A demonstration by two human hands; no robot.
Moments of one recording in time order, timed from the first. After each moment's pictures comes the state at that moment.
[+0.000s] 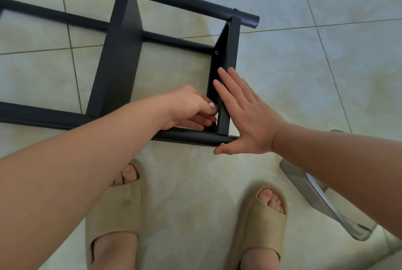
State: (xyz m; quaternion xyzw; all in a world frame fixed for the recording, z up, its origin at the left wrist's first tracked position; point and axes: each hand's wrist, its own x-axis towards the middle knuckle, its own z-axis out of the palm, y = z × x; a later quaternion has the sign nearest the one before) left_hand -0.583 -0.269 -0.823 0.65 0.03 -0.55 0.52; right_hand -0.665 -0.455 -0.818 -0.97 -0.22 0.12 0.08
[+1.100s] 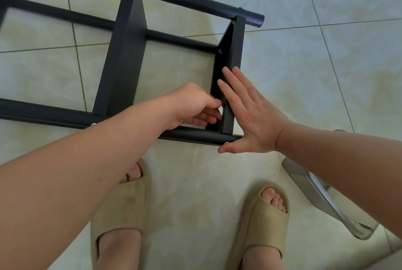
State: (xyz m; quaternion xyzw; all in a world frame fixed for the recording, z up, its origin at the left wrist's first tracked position) left_hand -0.584 -0.266 -0.815 0.65 0.03 -0.53 0.54; right_hand -0.664 -0.454 -0.818 -0.97 -0.22 0.11 0.07
